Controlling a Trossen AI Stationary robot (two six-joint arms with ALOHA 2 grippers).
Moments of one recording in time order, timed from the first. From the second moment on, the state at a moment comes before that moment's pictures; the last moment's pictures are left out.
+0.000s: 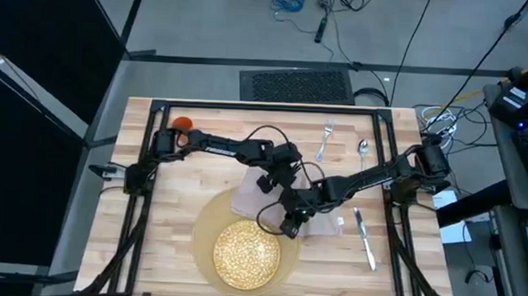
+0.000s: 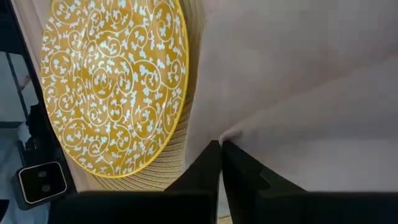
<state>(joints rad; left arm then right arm) 0.15 2.16 1.58 -0.41 0.07 1.02 0.21 1.71 1.02 -0.28 -0.17 0.83</state>
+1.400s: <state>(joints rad) 0.24 1.88 1.58 -0.64 0.16 0.77 0.07 1.61 1.20 -0.36 0.06 0.61</state>
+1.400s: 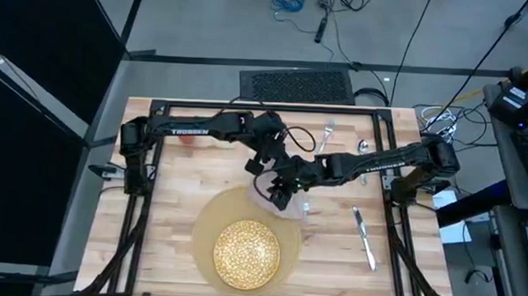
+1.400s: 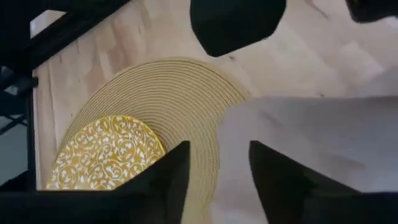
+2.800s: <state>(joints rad) 0.47 1.36 1.37 -0.95 0.16 0.60 0.06 1.45 1.55 -1.22 0.42 0.39</state>
